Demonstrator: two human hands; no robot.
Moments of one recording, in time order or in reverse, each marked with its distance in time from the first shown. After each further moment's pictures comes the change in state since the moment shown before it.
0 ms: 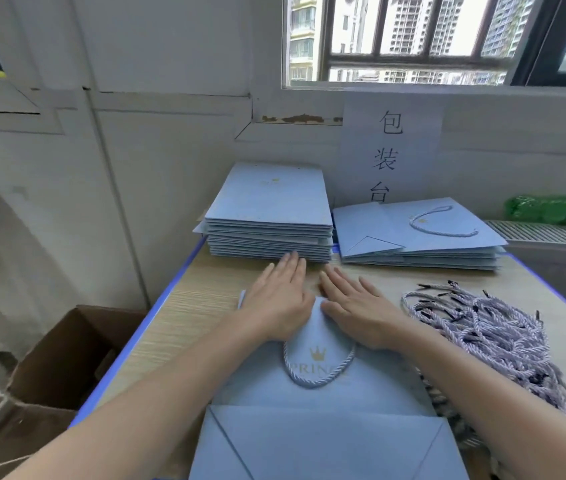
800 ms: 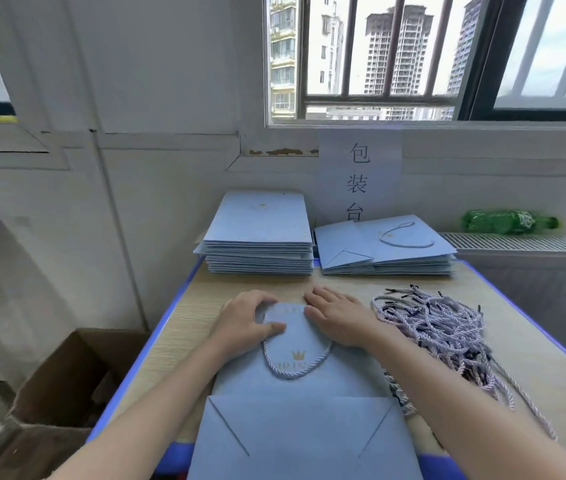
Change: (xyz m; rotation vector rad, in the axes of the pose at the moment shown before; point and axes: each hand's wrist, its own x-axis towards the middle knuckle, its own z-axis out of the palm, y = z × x) left_hand -0.043 -0.026 0.000 -0.470 0.241 0.008; right_hand -0.016 -0.012 -0.008 0.067 0.061 0.063
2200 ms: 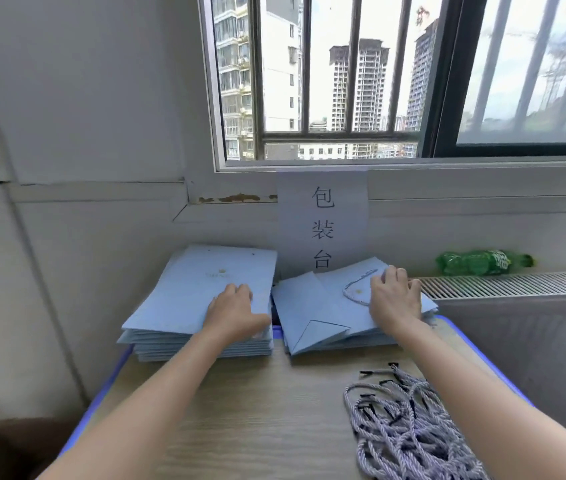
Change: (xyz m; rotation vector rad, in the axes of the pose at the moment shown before) left_hand 0.164 0.054 -0.014 0.241 -0.031 -0.156; right_hand 0.073 0.157 -0.081 -0.341 0.468 0.550
